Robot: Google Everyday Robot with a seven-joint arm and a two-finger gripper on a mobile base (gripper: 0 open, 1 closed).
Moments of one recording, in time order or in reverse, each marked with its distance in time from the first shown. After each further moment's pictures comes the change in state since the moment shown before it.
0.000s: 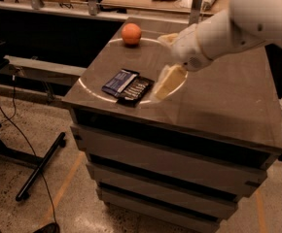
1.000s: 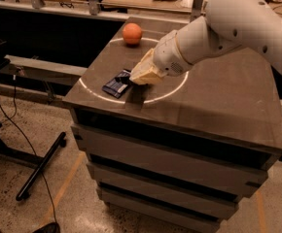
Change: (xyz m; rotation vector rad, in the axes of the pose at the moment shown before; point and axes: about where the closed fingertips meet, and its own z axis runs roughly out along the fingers) arm -0.019 0.014 0.036 -0.065 -0.030 -0.032
